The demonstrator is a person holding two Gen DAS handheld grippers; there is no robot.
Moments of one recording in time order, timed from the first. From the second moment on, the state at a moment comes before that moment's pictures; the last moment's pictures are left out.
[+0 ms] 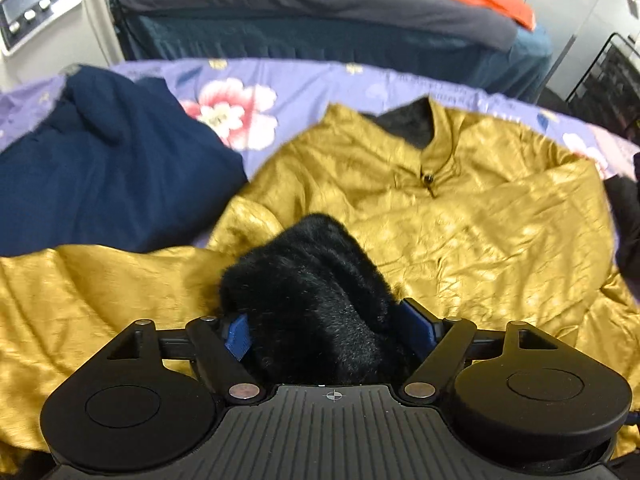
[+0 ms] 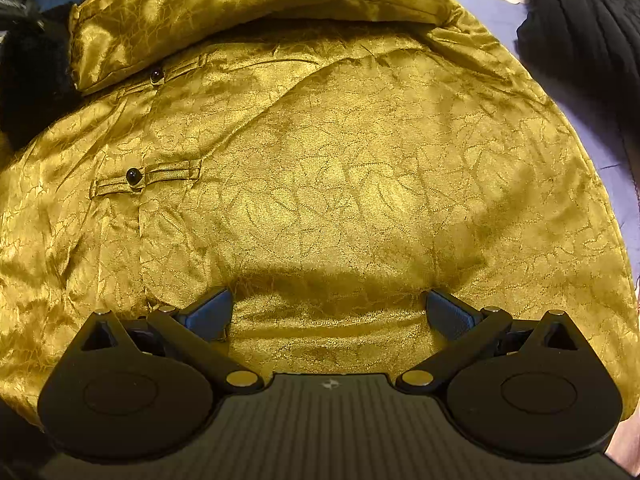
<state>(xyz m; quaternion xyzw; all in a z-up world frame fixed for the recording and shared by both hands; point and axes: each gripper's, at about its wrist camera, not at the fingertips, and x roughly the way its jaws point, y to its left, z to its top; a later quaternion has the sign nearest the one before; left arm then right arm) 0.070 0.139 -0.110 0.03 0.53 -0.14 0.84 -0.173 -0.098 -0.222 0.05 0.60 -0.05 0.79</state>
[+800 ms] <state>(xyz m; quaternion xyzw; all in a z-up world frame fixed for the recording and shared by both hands) 0.056 0.088 -0.178 0.14 0.53 -0.16 0.82 -0.154 -0.102 -0.211 0.05 0.62 -0.05 0.78</state>
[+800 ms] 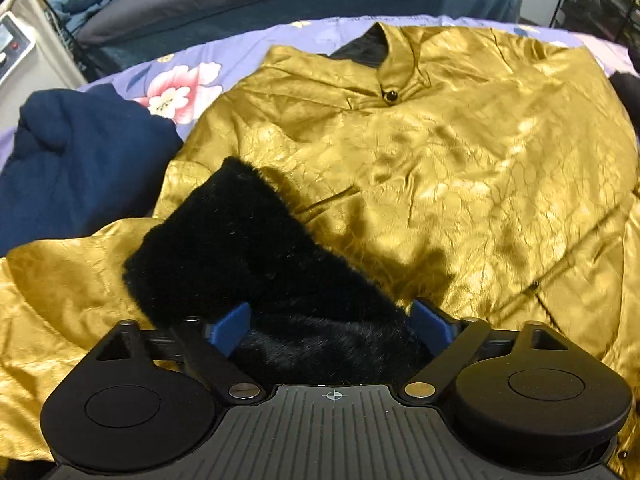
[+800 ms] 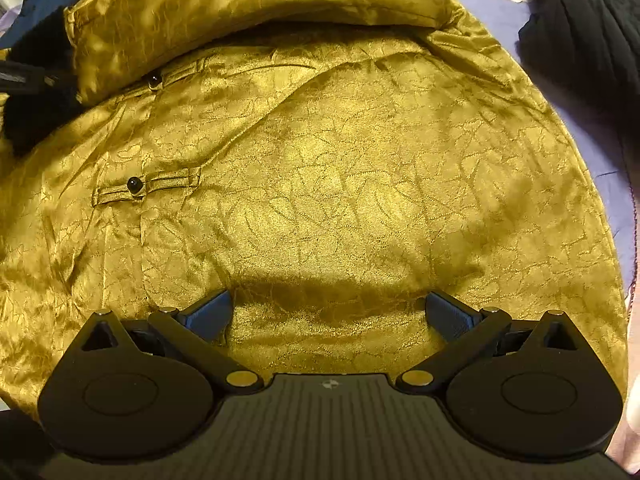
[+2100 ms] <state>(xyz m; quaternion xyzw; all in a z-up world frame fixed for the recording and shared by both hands) -0.012 0.329 -0.154 0.04 0.47 0.18 0.86 -0.136 -0.084 -0.219 0.03 0.64 -0.05 0.76</state>
